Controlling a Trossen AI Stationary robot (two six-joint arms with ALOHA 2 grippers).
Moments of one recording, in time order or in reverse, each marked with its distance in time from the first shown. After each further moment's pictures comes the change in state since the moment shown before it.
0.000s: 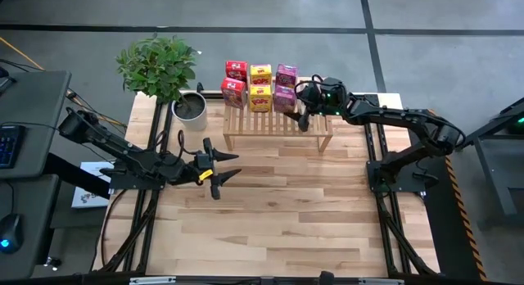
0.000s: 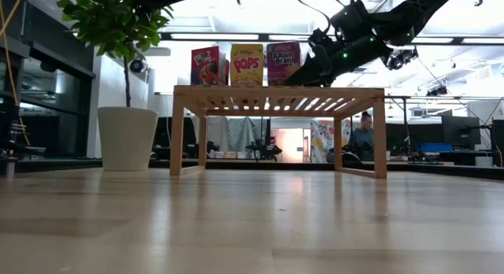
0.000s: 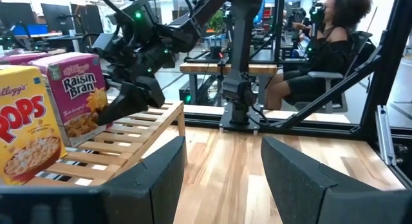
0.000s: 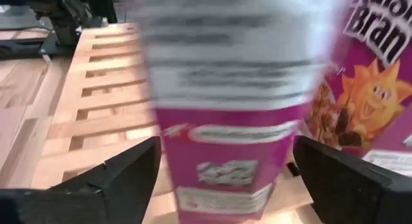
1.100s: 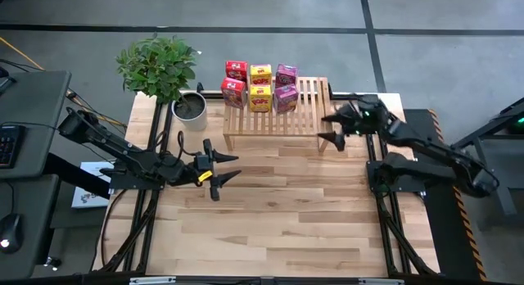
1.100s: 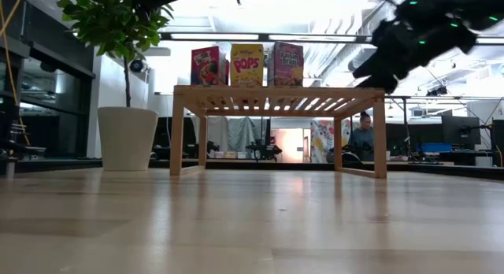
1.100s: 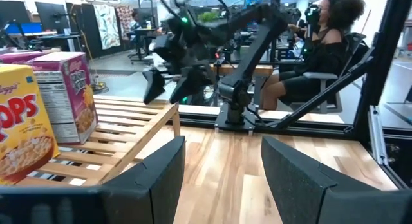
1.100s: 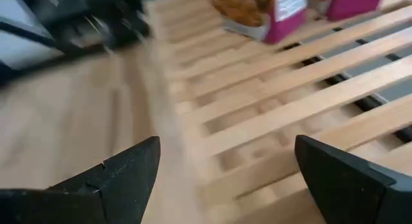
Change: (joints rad) left arm -0.009 0.000 0.000 0.001 0.003 -0.009; right arm -0.091 -0.603 -0.326 -0.388 -0.143 0.150
